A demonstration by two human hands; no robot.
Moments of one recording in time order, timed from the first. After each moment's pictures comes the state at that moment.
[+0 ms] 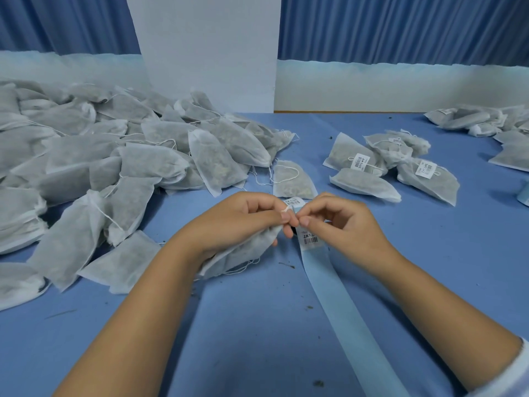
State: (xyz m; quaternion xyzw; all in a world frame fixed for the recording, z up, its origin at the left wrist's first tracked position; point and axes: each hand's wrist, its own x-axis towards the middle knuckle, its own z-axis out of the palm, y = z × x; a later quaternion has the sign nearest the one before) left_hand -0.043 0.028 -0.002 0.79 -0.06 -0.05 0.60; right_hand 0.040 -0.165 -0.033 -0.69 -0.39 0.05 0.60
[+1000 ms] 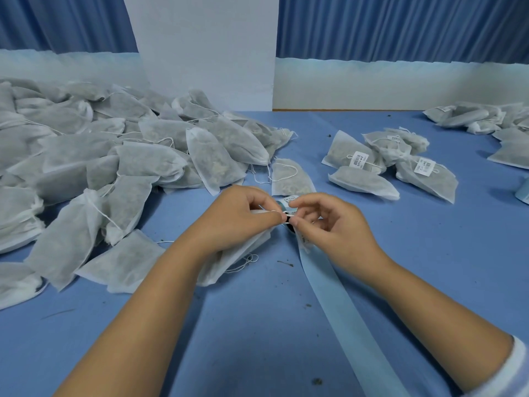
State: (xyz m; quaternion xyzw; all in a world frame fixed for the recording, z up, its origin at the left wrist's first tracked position) left_hand -0.033 0.024 -0.008 0.86 0.02 0.09 0.50; right_hand 0.033 -0.157 -0.042 -0.71 -0.35 0.04 0.61
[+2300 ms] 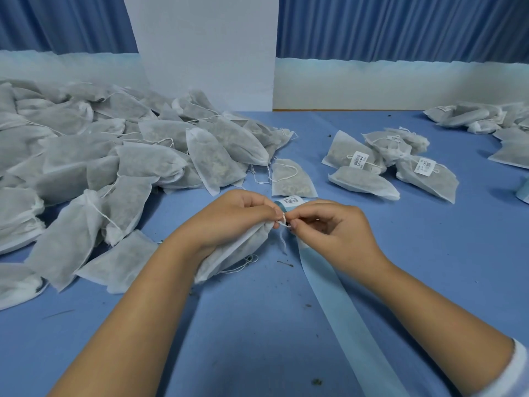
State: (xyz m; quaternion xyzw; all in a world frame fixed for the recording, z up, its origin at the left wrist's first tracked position) left_hand -0.034 0.030 -0.006 0.83 0.04 0.00 0.56; right_hand 0.027 -0.156 -0.041 -0.72 -0.36 -0.01 0.59
